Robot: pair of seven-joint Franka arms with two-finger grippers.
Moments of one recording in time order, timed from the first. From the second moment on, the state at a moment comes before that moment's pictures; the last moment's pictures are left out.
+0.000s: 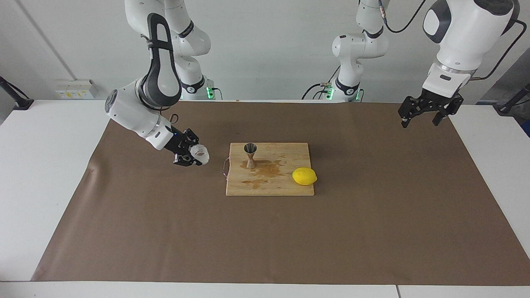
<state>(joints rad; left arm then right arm) -0.02 -0.05 -0.06 -1.68 0.04 1.66 -0.06 0.13 0.07 0.00 -2.10 0.58 2.15 -1.63</state>
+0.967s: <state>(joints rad) -0.01 -0.06 -0.06 -1.68 0.01 1.65 -0.06 0.45 0.07 0.00 -2.02 -0.02 2.15 -1.15</state>
